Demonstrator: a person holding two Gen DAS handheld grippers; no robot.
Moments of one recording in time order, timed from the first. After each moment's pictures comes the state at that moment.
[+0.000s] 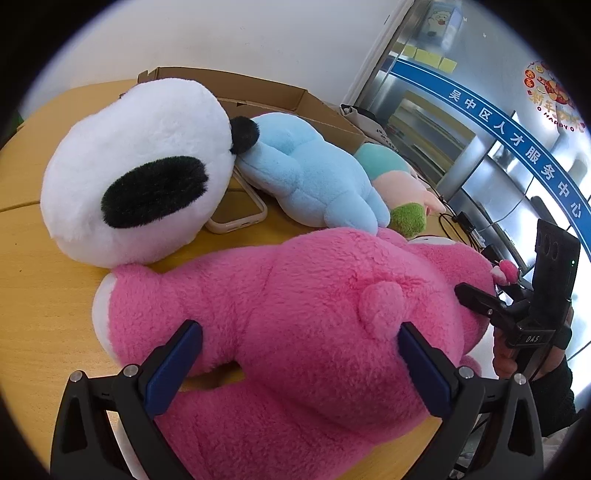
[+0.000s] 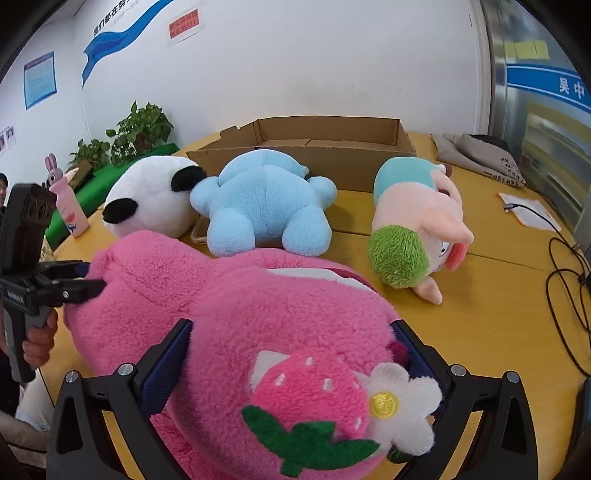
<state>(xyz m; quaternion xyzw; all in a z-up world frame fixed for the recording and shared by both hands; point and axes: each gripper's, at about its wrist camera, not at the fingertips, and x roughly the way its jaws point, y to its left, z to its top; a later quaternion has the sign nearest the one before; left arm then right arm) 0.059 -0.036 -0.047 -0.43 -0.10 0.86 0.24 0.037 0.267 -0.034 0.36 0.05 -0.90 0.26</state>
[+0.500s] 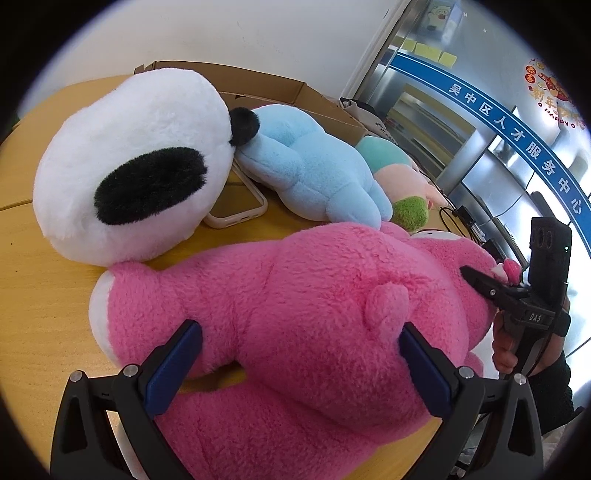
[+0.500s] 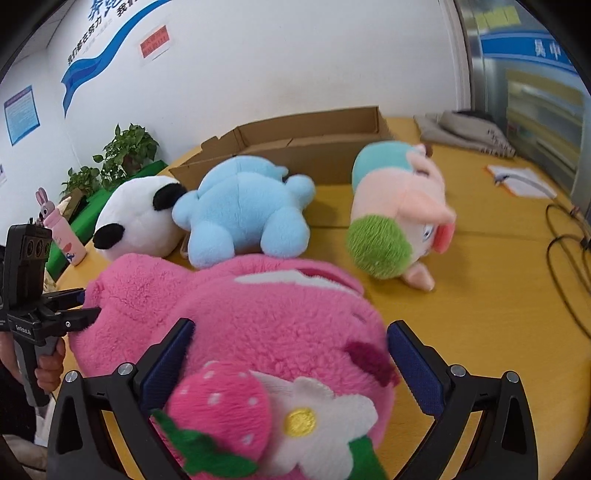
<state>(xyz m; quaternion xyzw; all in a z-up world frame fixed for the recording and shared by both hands) 0.055 -0.036 -0.050 -0.44 -0.09 0.86 0.25 0.024 0.286 -0.041 0.38 -0.02 -0.89 0.25</state>
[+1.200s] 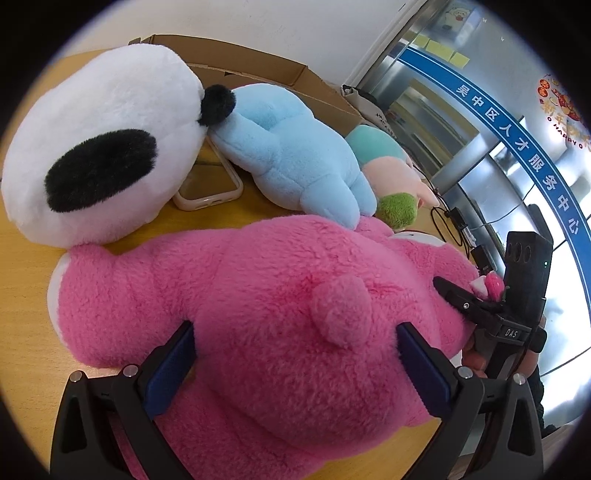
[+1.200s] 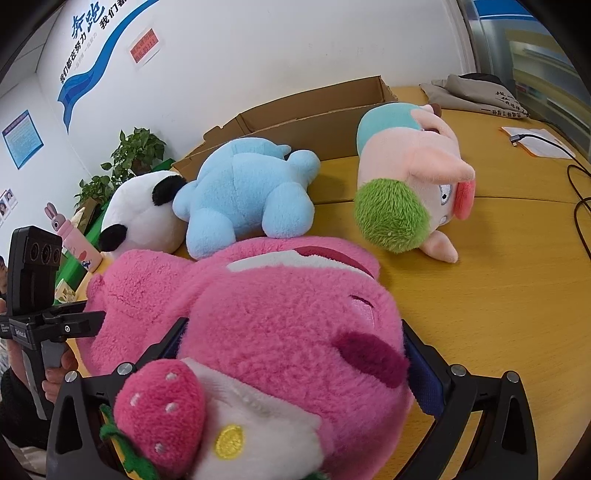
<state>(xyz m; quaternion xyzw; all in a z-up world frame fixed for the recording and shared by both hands) 0.046 -0.012 -0.048 -0.48 -0.13 0.83 0.25 0.010 0.291 -0.056 0.41 -0.06 -0.87 0.28</state>
